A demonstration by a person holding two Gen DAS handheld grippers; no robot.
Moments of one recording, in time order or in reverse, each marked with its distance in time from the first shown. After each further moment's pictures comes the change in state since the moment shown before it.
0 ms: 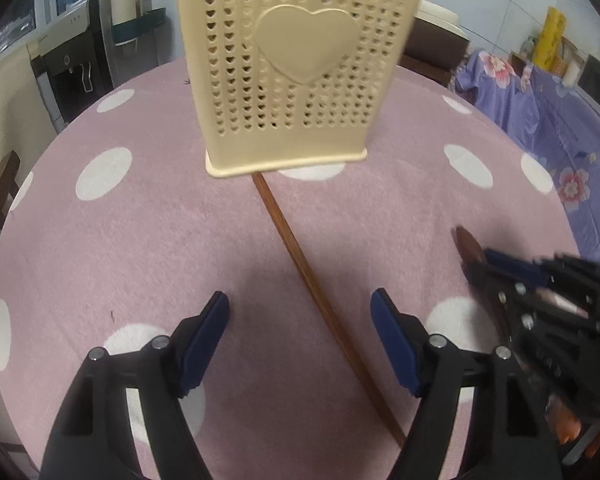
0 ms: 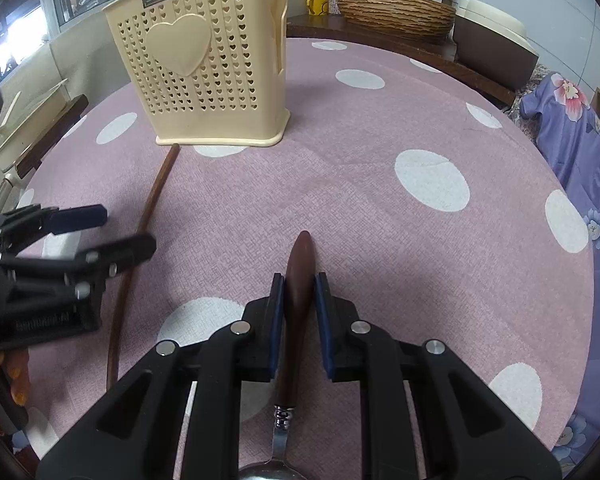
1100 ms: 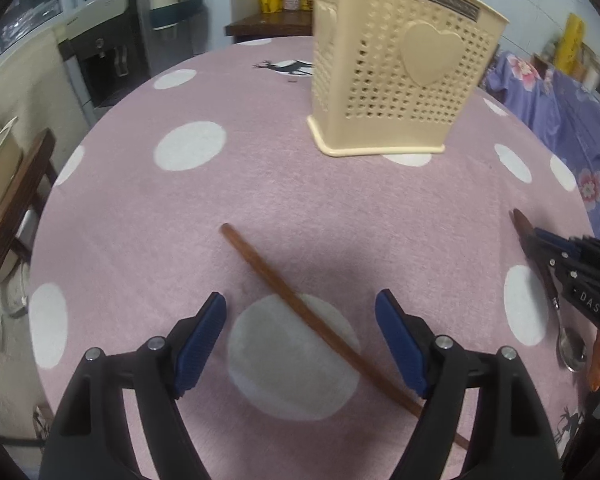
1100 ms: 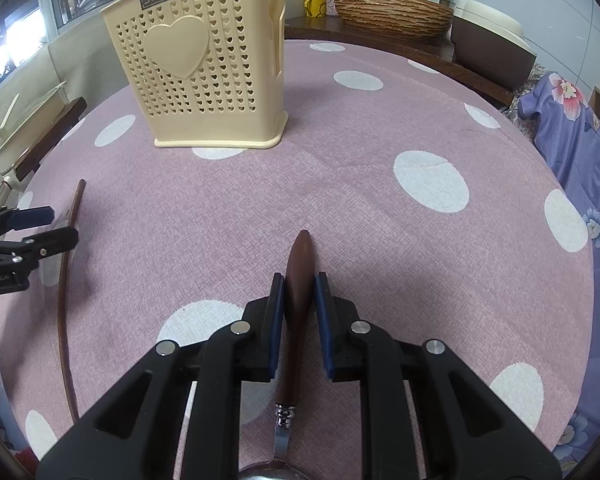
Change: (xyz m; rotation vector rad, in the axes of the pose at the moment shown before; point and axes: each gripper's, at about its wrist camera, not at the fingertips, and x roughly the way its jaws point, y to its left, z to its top) left arm -0.012 0.068 -0.008 -0.011 0.033 0.053; right arm 0.000 0.000 0.000 0.010 -0.006 0.001
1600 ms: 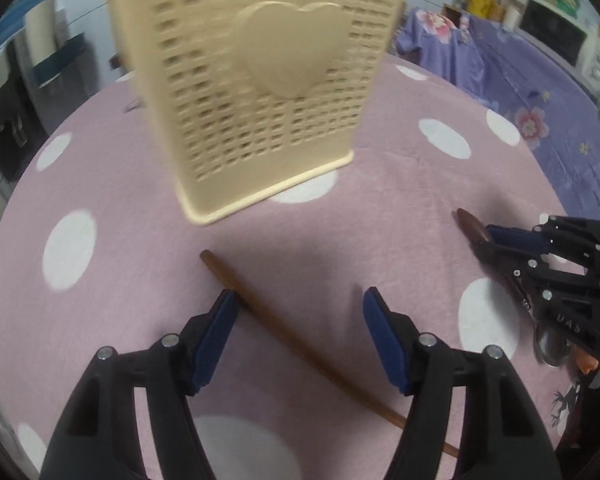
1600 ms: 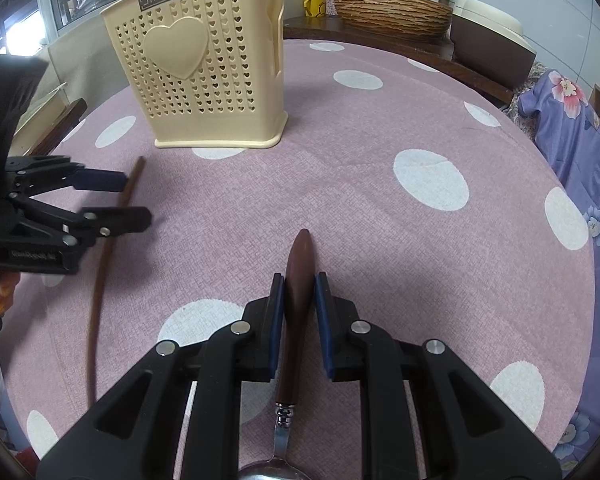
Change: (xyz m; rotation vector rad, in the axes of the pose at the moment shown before) left arm 0.032 -0.054 0.048 0.292 0.032 -0.202; right arm 0.000 -0.002 0.000 0.005 0.003 0.002
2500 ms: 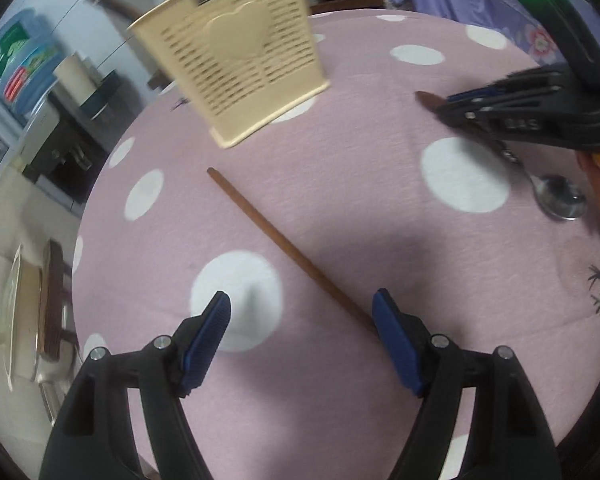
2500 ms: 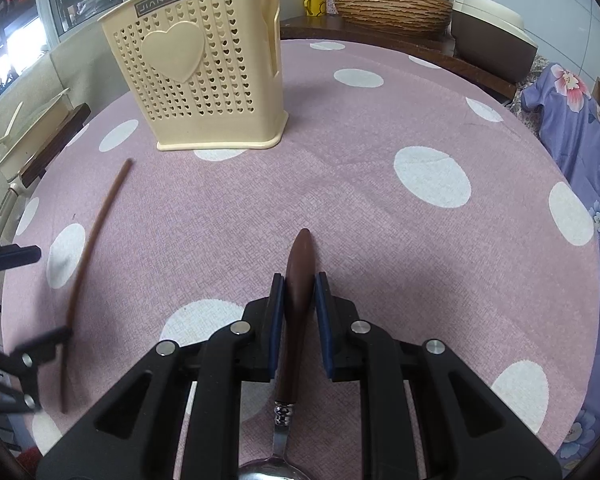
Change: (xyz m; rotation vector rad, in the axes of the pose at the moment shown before) left arm -0.053 -0.046 -0.081 0.127 0.070 0.323; right arm -0.001 -0.005 0.000 0.017 0.002 0.027
